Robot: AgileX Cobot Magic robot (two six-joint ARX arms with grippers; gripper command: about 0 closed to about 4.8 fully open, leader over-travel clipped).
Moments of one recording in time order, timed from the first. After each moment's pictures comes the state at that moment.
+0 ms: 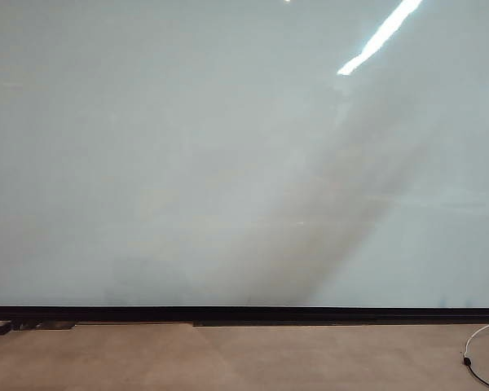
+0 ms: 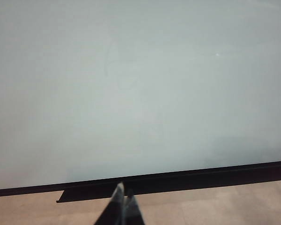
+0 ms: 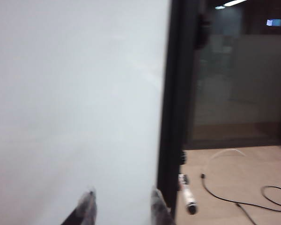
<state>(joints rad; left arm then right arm) 0.04 0.00 0.00 -0.04 0.07 0.12 -0.12 0.10 0.27 0.02 -0.03 0.01</state>
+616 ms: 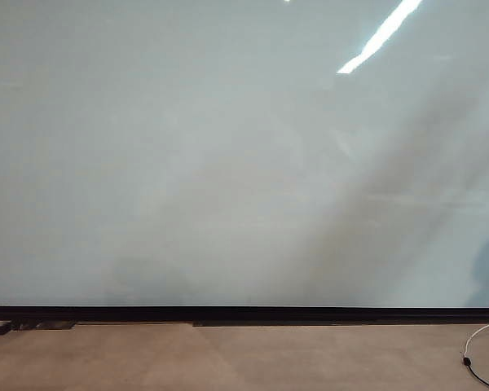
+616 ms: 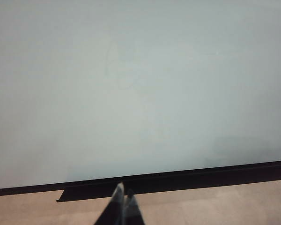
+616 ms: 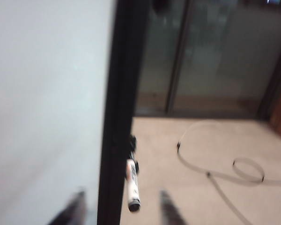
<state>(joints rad) 0.04 0.00 0.00 -0.04 0.07 0.12 -0.59 0.69 0.40 0.32 -0.47 -0.09</state>
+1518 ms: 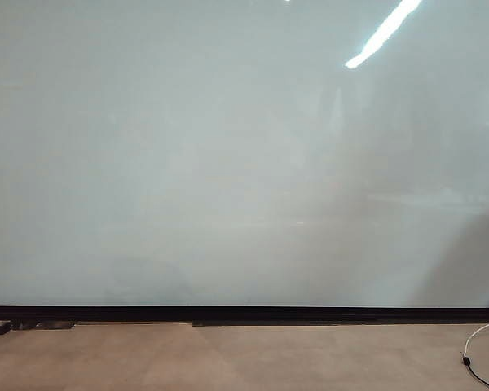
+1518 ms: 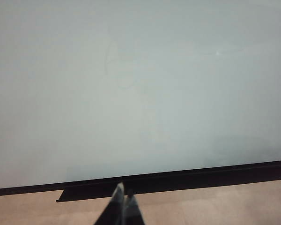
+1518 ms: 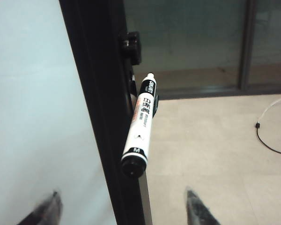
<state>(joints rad) 0.04 0.00 0.00 -0.04 0.07 0.12 -0.62 1.83 0.45 1.38 -0.78 0.08</state>
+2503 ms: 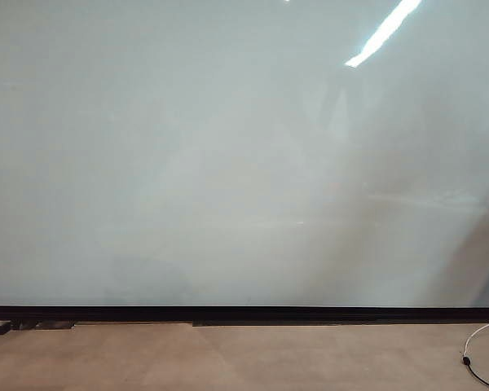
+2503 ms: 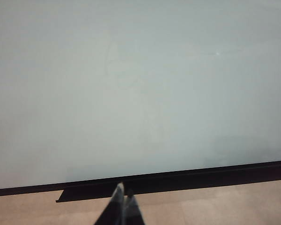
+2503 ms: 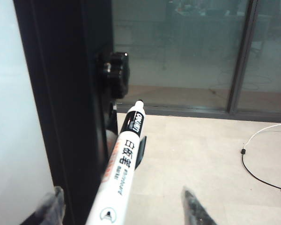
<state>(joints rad) 0.04 0.00 0.00 -0.04 0.07 0.12 -0.53 1.98 0.64 1.40 -0.67 0.00</state>
